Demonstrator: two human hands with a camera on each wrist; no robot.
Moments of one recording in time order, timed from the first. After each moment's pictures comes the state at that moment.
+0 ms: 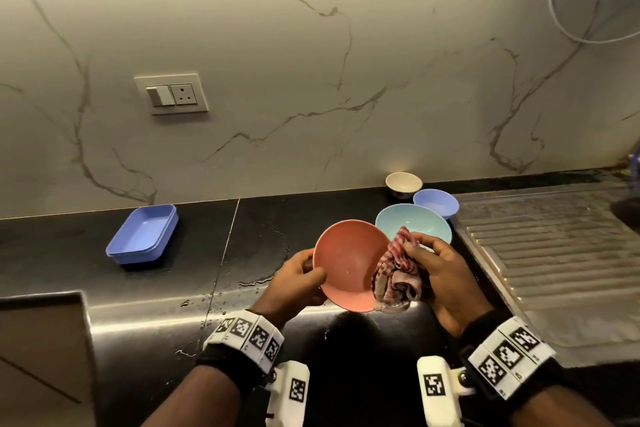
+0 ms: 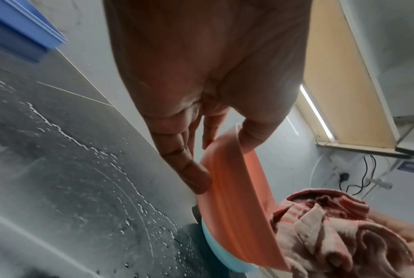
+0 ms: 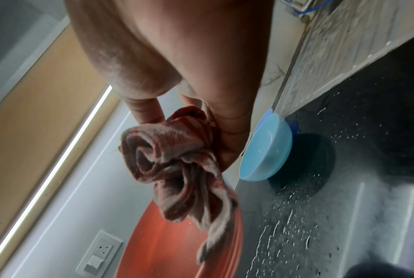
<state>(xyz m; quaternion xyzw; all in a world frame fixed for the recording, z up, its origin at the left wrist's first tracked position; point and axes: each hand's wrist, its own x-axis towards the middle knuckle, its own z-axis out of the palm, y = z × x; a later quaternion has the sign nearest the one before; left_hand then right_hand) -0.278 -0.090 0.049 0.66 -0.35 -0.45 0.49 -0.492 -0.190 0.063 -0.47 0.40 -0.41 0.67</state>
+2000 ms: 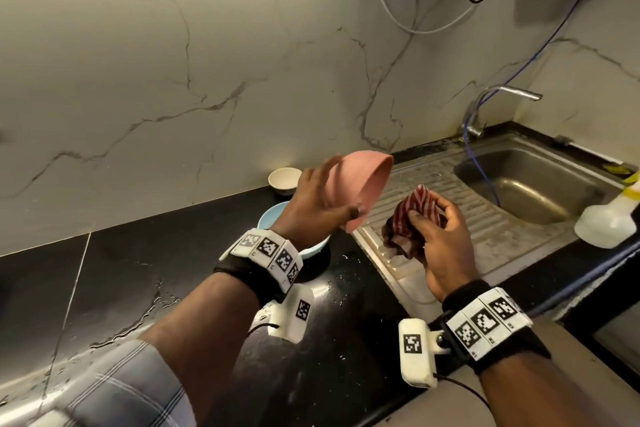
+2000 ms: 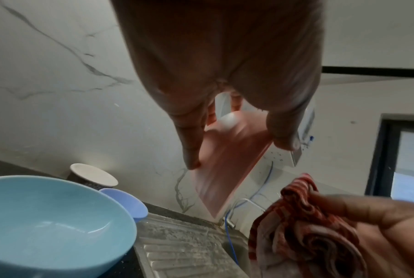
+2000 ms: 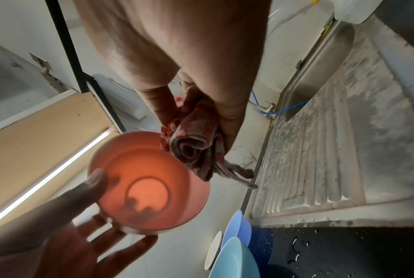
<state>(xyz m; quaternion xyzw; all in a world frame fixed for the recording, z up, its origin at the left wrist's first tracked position) -0.432 -0.263 0.115 0.54 -0.67 -0.31 0.40 -0.642 -0.238 0.091 -0.37 0.48 -0.62 0.50</state>
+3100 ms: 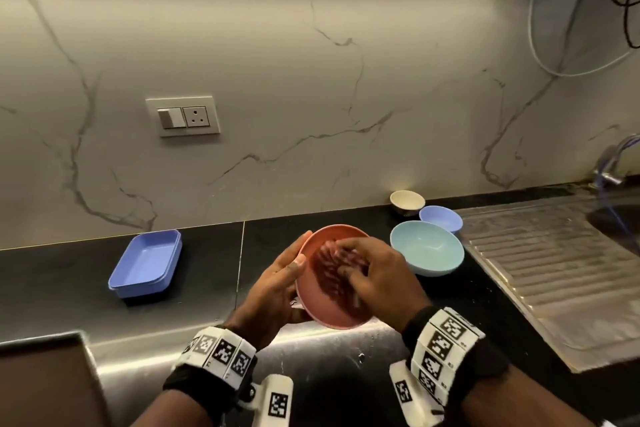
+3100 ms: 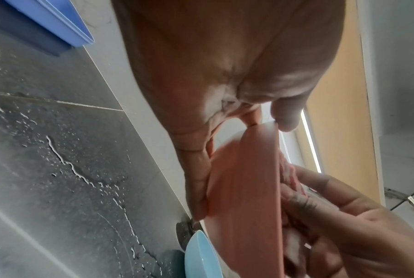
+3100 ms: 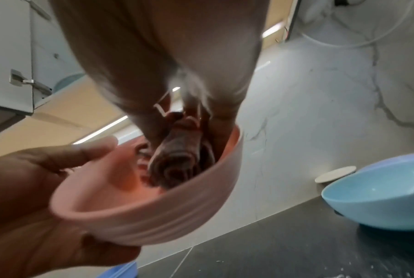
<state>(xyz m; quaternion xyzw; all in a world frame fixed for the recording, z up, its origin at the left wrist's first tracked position) -0.182 -0.045 0.075 0.45 -0.37 -0.58 0.58 -0.371 -0.127 0.100 -0.84 0.35 -0.33 0.26</state>
